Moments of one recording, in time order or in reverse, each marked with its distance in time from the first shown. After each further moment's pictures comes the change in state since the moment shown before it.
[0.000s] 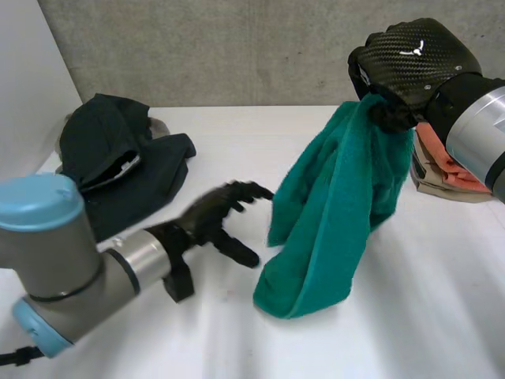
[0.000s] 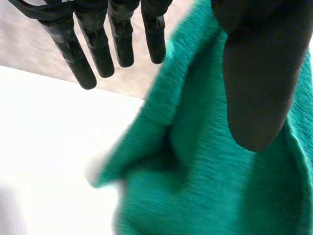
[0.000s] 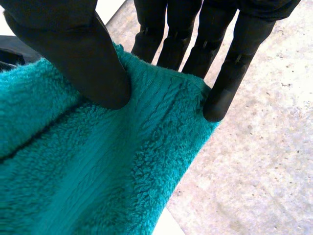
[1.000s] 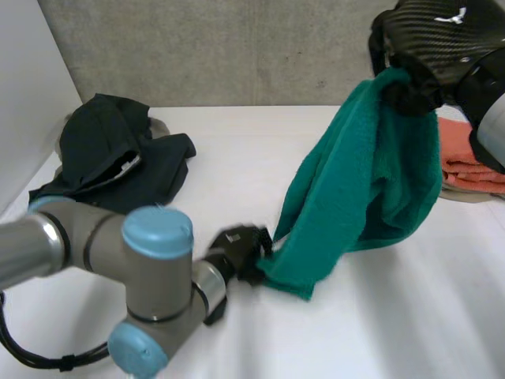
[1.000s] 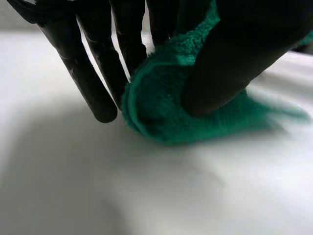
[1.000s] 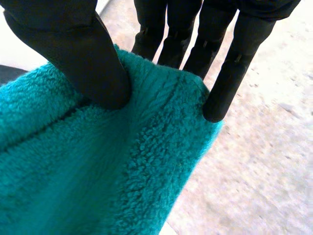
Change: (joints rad) left arm -0.271 -0.297 0.255 -0.107 -0.485 0.262; right arm 0.010 -0.097 -0.007 0.051 0.094 0.127; left_hand 0.771 0.824 0.582 0.839 0.811; right_hand 0.000 0.000 0.000 0.001 0.000
